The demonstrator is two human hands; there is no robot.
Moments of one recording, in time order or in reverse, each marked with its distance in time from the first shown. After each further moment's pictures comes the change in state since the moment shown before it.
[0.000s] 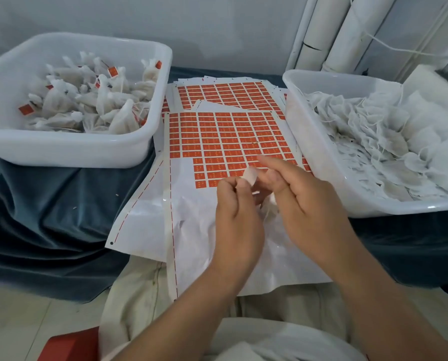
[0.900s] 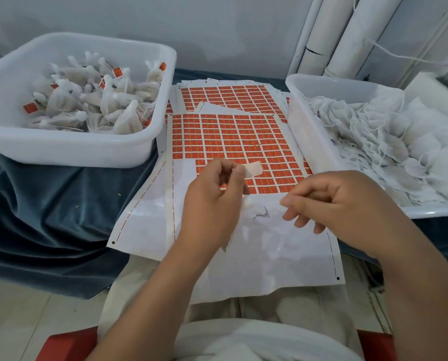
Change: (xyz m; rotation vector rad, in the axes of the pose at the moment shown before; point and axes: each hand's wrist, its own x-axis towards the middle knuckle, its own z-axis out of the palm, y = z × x) left_hand 0.034 0.019 -0.038 0.423 -0.019 0.164; right_hand 0.007 0.008 -0.052 0.157 -0.286 0.160
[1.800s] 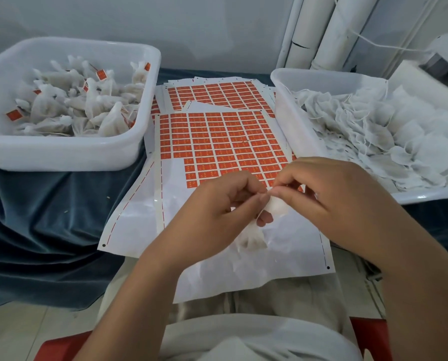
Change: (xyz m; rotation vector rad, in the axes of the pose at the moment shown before) left_hand -0.014 0.028 -0.022 0.022 -0.576 0.261; right_hand -0.009 -0.012 -0.003 -0.556 0.102 -0.289
